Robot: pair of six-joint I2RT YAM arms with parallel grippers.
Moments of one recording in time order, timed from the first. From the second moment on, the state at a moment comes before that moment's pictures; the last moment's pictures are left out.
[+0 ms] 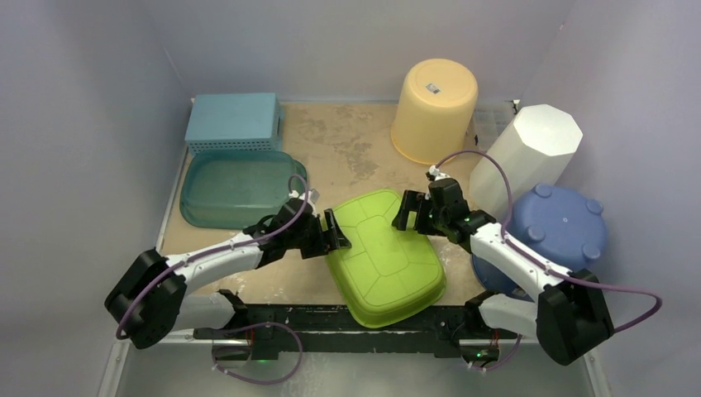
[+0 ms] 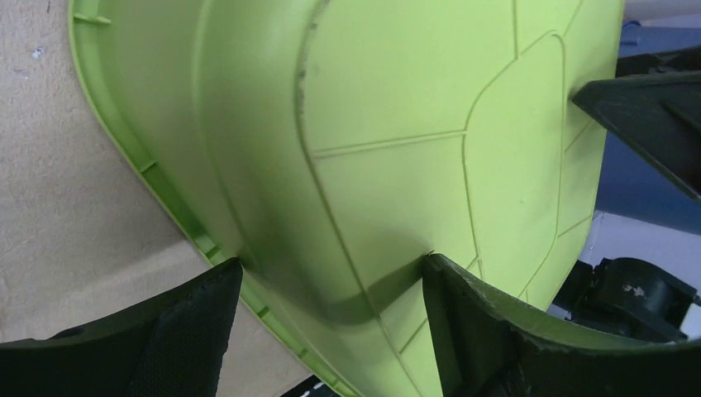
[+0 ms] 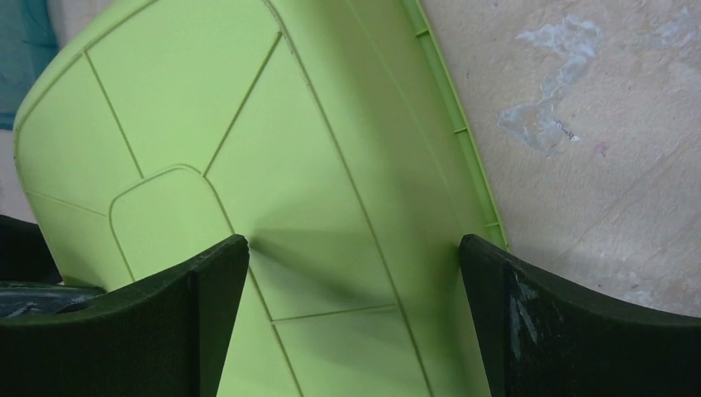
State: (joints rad) left arm -0.73 1.21 0.54 -0.07 0.18 -0.96; right arm 0.47 1.15 0.65 -0.34 -0.08 0.59
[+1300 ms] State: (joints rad) left arm -0.73 1.26 1.02 -0.40 -0.28 -0.70; right arm 0.47 1.15 0.97 -0.37 -0.02 0.46
